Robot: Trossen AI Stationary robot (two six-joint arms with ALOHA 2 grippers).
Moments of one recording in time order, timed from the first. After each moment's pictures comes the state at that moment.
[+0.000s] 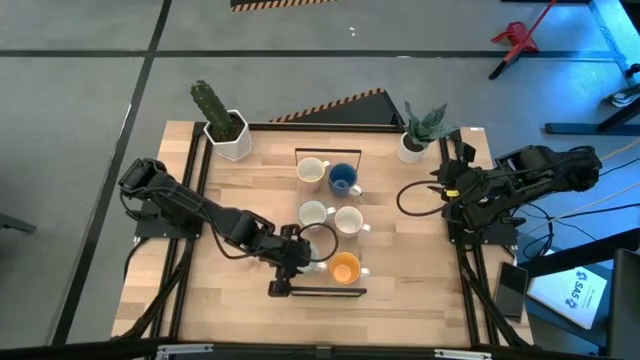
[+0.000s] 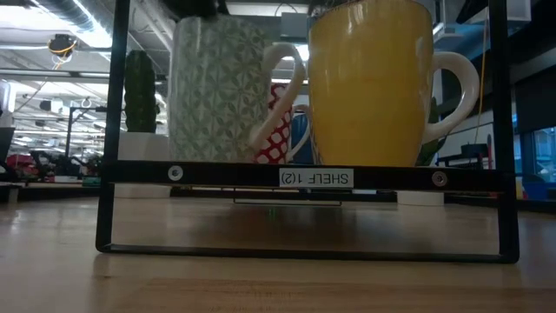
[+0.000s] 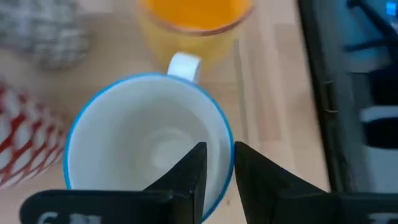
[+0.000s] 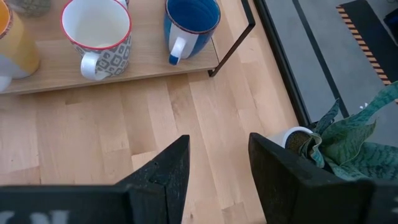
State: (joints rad) left arm -0.41 1.63 1.31 -0.63 -0.07 -0.38; right arm 0.30 0.97 1.35 -1.44 0.49 0.34
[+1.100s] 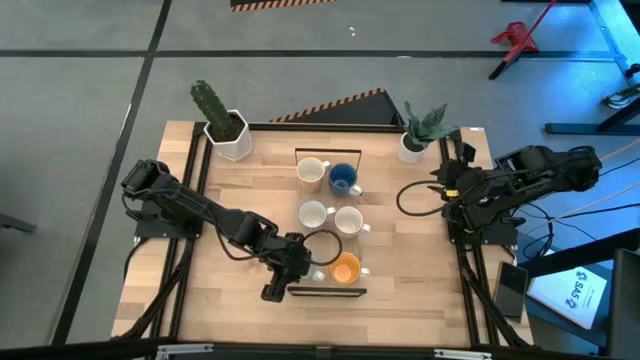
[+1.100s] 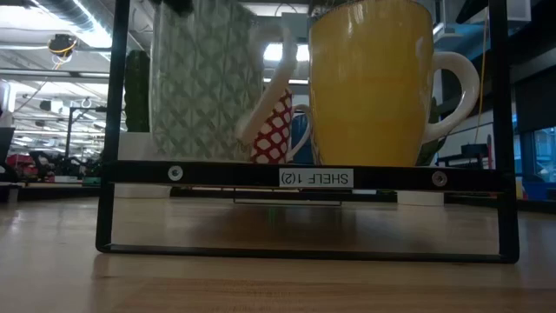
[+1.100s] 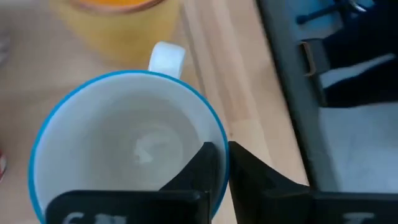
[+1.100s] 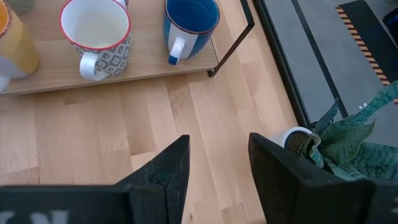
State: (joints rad) left arm -0.40 1.66 1.31 -0.61 0.12 -0.27; right arm 0.30 0.97 1.35 -1.44 0.49 0.34
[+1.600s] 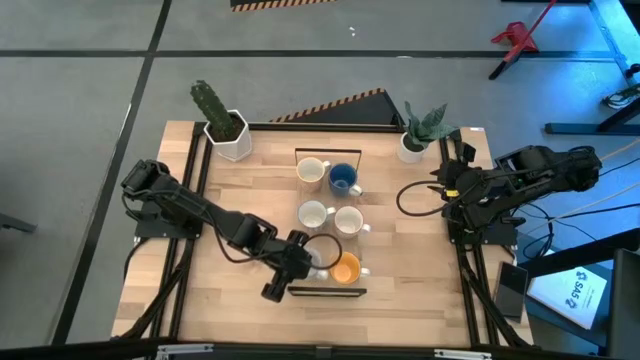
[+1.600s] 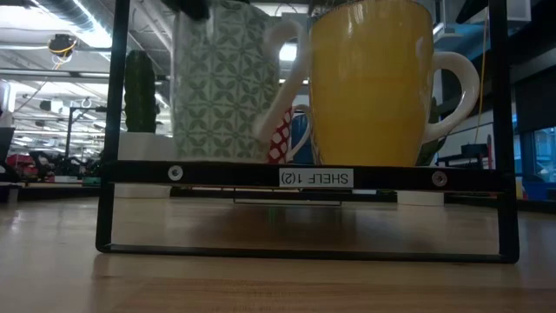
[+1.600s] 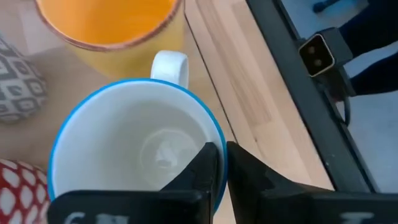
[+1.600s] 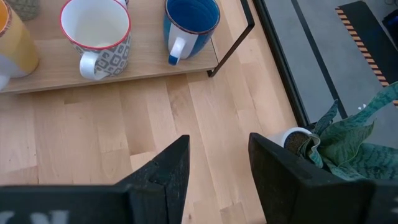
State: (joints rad) left arm -0.41 1.66 1.31 -0.59 0.02 -0.10; right arm 0.30 0.97 1.35 -1.44 0.49 0.34
